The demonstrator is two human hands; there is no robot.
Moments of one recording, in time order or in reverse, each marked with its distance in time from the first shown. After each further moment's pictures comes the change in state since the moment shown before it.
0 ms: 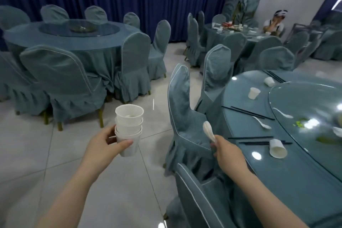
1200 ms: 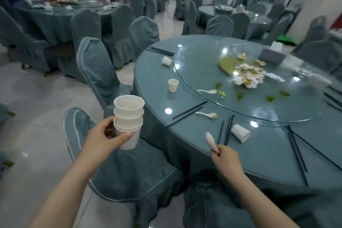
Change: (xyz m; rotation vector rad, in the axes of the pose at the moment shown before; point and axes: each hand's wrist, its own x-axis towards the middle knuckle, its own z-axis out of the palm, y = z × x) left_hand 0.512 0.084 0.254 0.037 -0.937 0.332; right_hand 0.243 0.039 0.040 0.232 0.361 1.168
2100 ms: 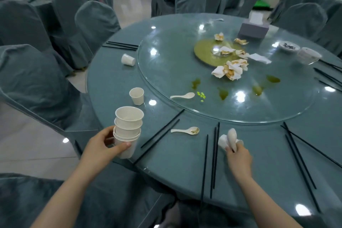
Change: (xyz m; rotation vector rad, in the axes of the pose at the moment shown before) left_hand 0.203 -0.010 0.165 0.174 -0.247 -0.076; right_hand 0.192 0.122 0.004 0.257 0.249 0.432
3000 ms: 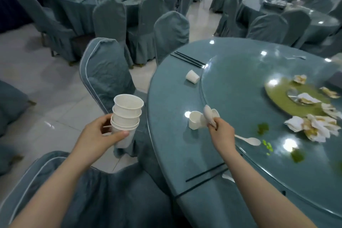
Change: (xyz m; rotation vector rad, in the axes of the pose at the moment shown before) left_hand 0.042 -0.043 -0.155 -0.078 0.353 -0.079; right_hand 0.022 -0.292 0.133 -0.017 -0.258 -0.677
